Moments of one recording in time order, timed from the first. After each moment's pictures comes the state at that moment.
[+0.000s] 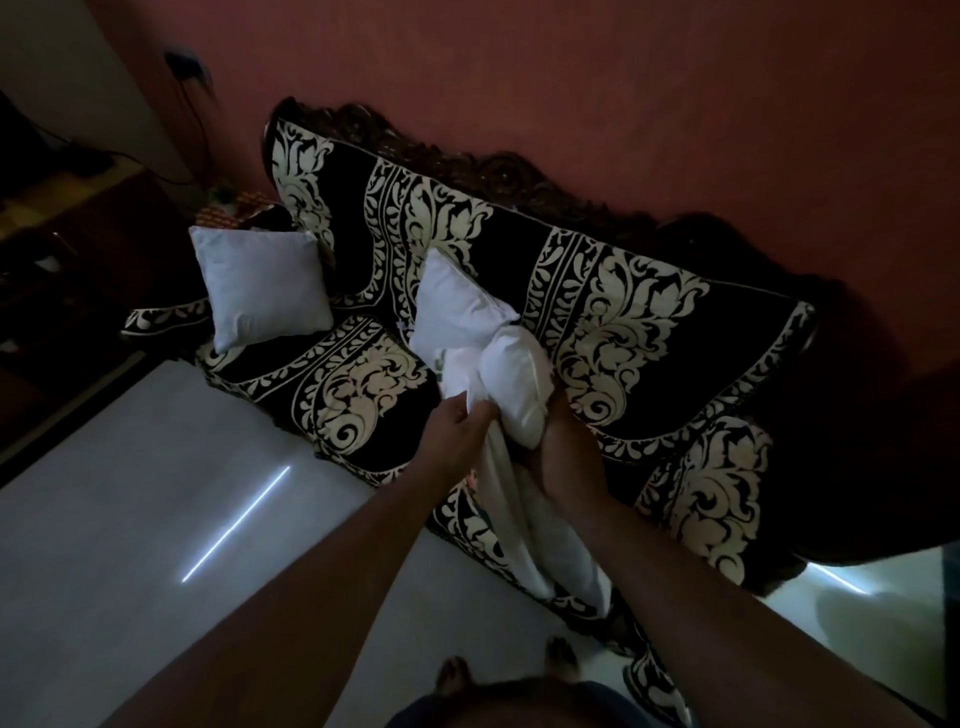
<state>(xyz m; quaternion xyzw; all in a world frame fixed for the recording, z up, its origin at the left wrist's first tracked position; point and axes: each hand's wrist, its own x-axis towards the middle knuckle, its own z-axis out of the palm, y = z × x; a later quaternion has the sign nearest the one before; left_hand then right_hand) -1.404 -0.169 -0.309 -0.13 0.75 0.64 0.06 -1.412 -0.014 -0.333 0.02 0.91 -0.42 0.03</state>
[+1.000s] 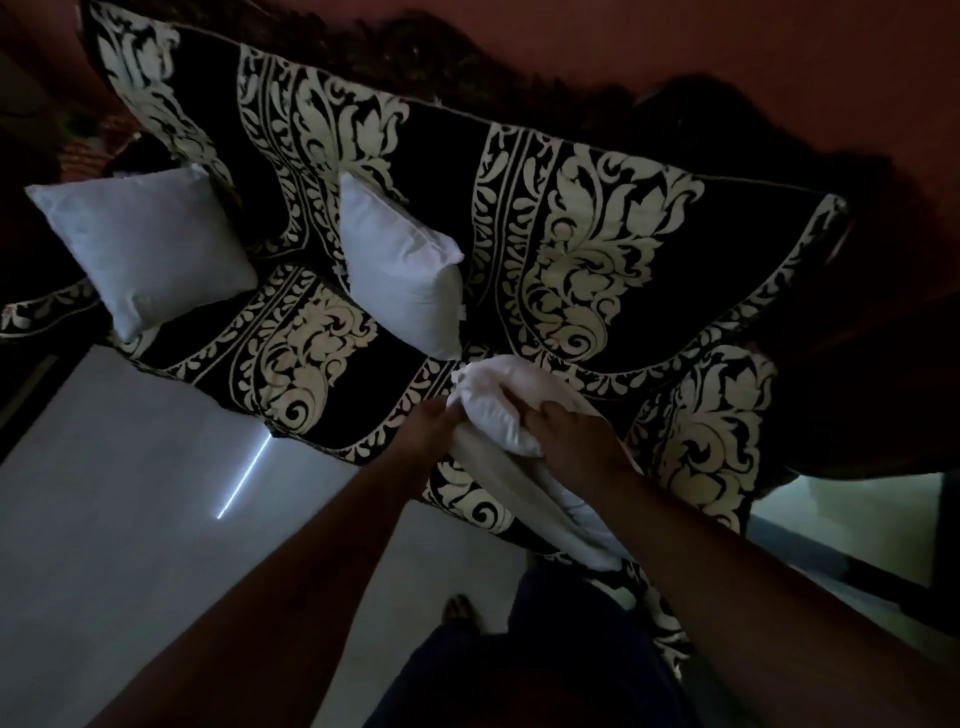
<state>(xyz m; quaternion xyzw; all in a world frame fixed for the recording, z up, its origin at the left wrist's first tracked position) -1.519 -0.115 -0.442 -0.25 0.70 0.62 0.26 -1.502 0.100 -0.468 -0.20 0.97 -0.06 0.08</state>
